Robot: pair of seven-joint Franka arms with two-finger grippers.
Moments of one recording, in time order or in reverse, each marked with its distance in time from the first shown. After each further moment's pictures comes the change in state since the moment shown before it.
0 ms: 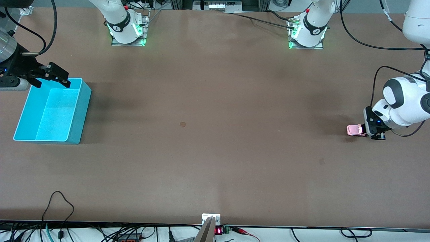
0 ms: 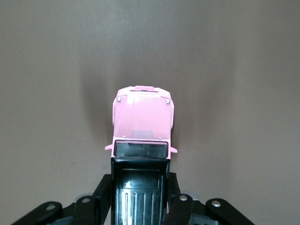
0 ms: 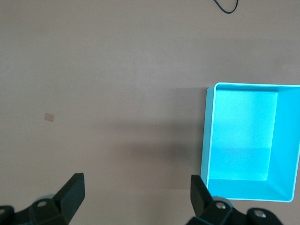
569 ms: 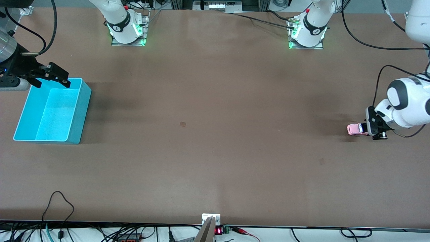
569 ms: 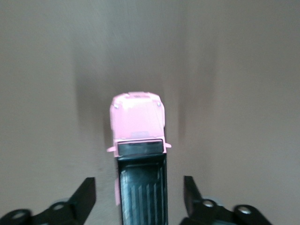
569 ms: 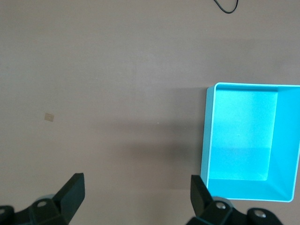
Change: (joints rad) left arm 0.000 -0.031 -0.048 0.099 0.008 -0.238 -0.019; right arm 0.000 0.000 0.000 0.000 0.000 0.000 0.000
